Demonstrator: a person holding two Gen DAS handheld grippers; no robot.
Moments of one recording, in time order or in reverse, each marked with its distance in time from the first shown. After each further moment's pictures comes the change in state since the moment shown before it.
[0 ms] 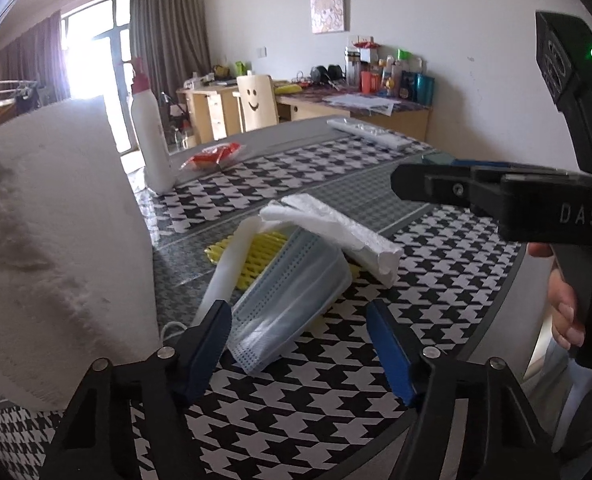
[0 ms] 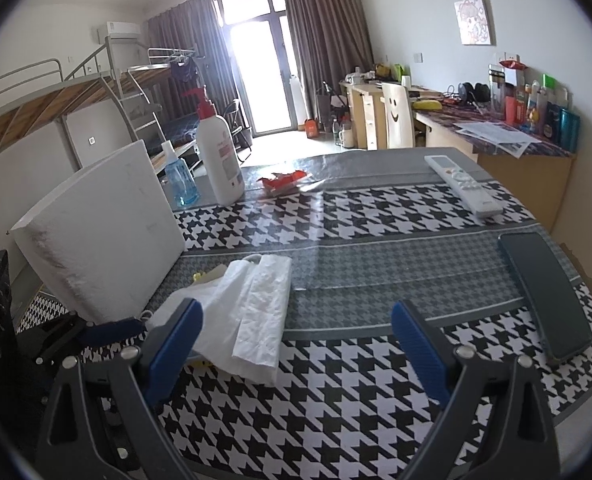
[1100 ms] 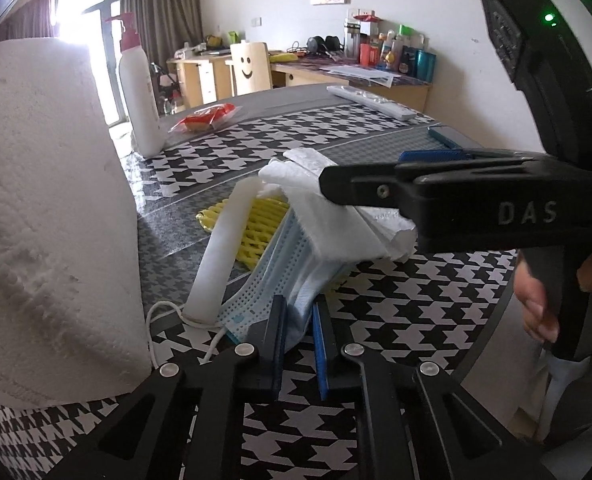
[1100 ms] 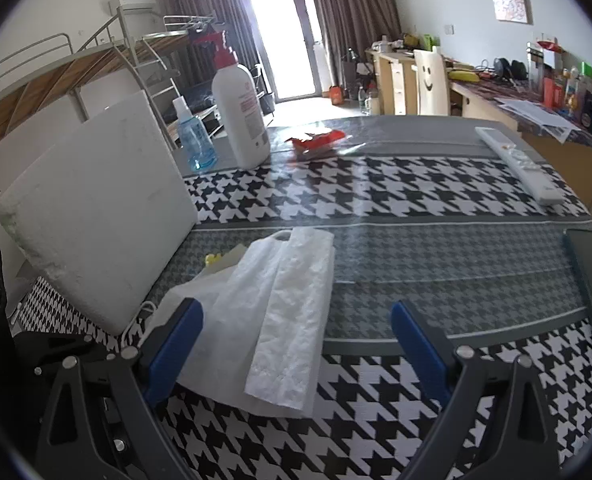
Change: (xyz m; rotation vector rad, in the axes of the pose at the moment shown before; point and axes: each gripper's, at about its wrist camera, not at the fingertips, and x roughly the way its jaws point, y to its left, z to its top) left arm 0.022 0.015 -0.008 -0.022 0.102 -0.054; right arm 0.054 0.020 0.002 -0.034 0.135 0.089
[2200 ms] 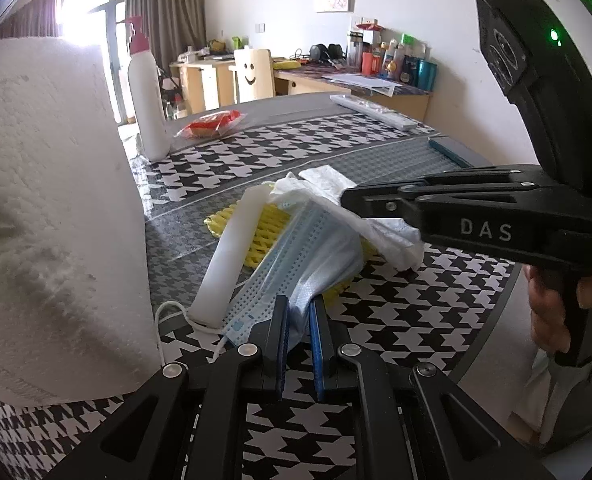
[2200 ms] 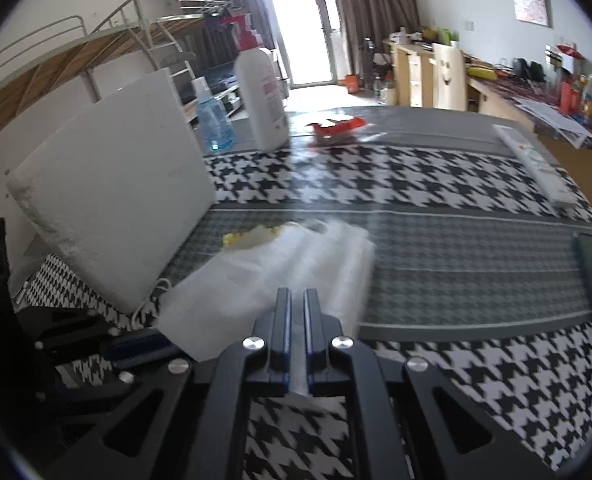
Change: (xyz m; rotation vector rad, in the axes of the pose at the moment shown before) left arm -0.012 0.004 -0.003 -0.014 -0.032 -0.001; right arm -0.004 0.007 -0.004 -0.038 0.057 0.015
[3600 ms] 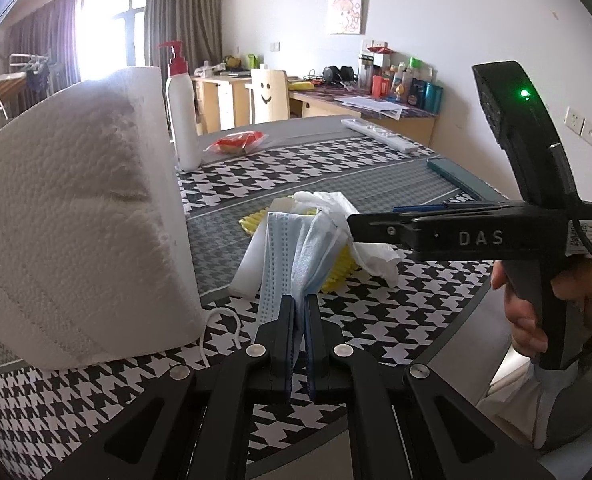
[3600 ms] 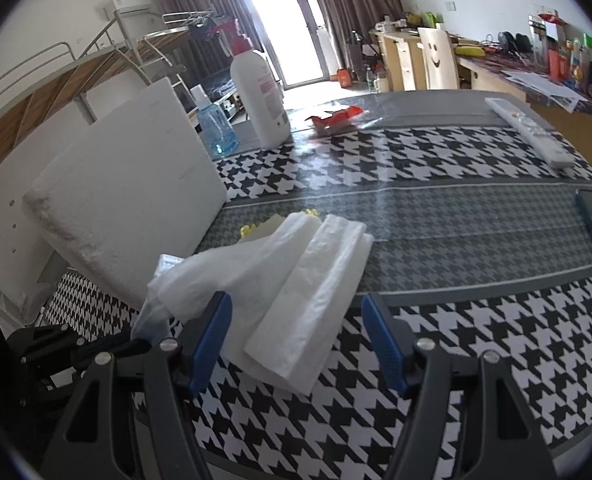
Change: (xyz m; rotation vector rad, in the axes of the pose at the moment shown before) left arm -0.047 0.008 -0.015 -0.038 -0.068 0.029; right arm -0.001 0.006 -0.009 0.096 0.002 0.061
